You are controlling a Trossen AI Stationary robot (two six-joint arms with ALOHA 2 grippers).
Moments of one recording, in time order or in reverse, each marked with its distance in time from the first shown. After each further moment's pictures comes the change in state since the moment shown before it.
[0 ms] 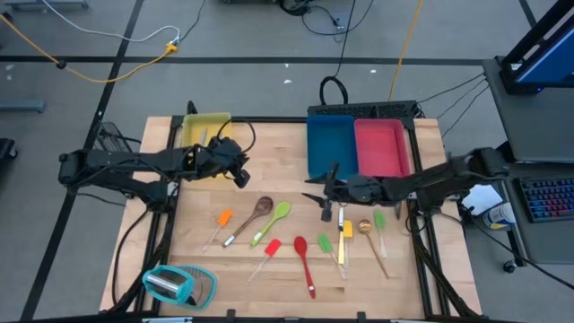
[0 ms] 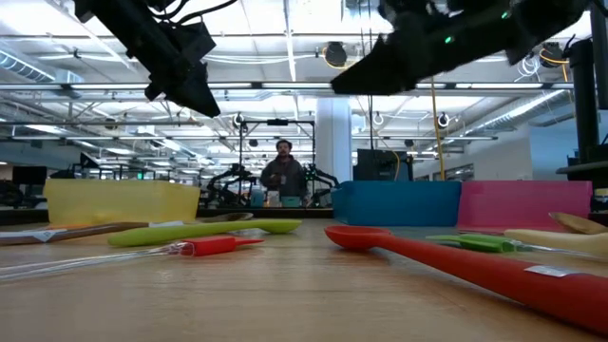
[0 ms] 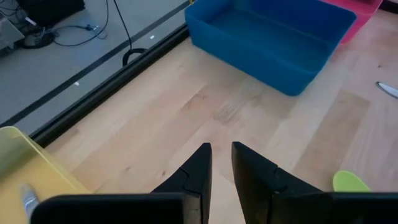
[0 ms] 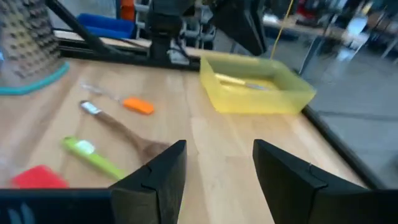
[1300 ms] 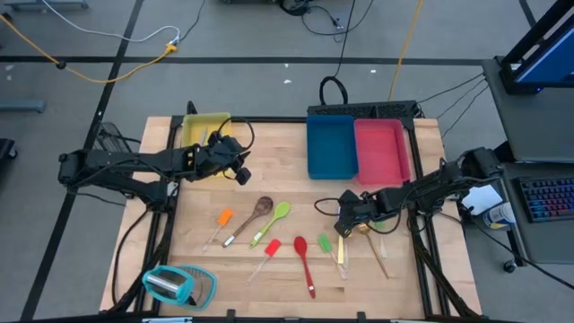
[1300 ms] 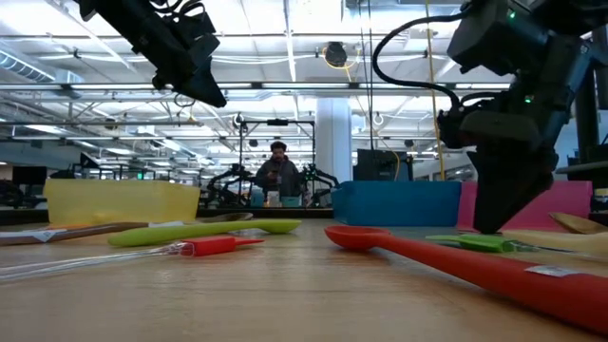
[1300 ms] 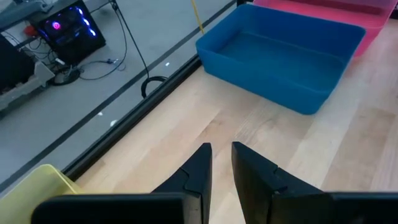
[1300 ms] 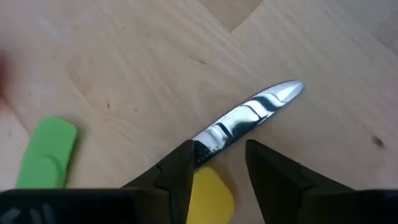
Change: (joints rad) left arm -0.004 0.000 -0.001 0.089 -0.090 0.140; right arm 0.125 0.097 -0.051 -0.787 -0.154 1.077
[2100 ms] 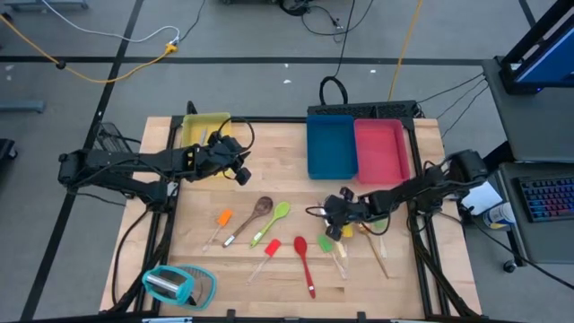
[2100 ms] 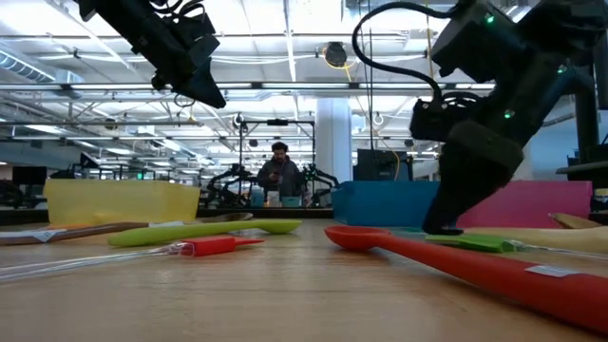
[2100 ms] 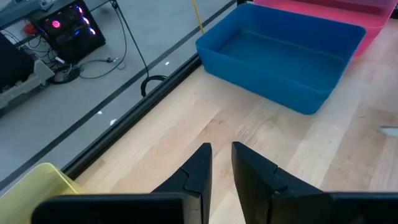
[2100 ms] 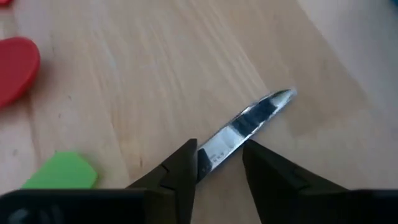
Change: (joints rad) left arm 0.000 0.000 0.000 -0.004 0.001 -0.008; right arm -0.028 0.146 -0.002 0.306 0.129 -0.495
